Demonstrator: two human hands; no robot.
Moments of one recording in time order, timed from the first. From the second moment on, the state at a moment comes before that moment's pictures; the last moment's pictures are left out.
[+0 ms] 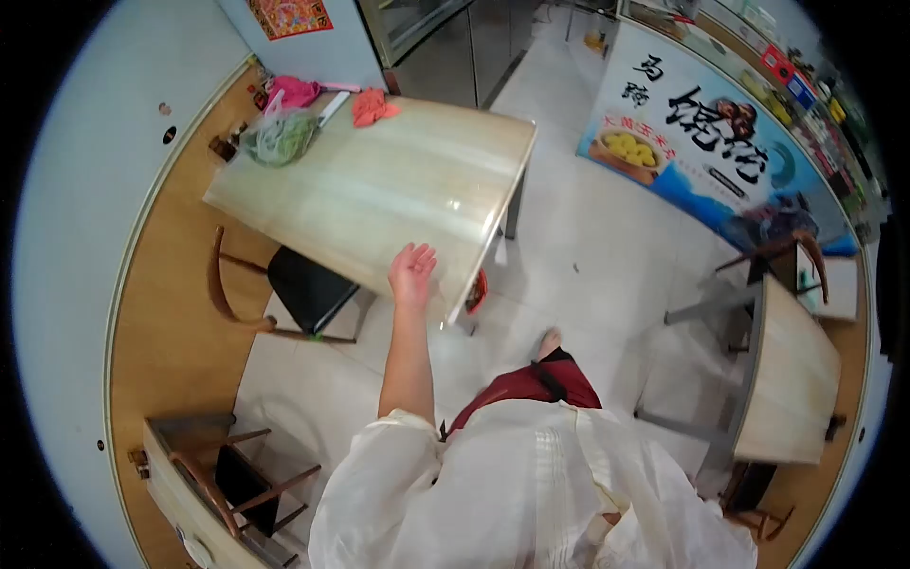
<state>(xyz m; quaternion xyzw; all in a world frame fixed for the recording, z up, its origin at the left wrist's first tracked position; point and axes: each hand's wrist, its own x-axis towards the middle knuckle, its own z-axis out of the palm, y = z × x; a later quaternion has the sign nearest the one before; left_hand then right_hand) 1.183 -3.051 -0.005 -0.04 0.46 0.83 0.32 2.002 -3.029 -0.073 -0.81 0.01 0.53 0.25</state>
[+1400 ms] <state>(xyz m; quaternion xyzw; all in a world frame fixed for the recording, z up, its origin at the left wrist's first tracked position) 0.839 -1.918 0.177 0.51 0.56 0.44 0.48 0.822 -1.826 -0.112 -0.27 -0.84 0.46 0.03</state>
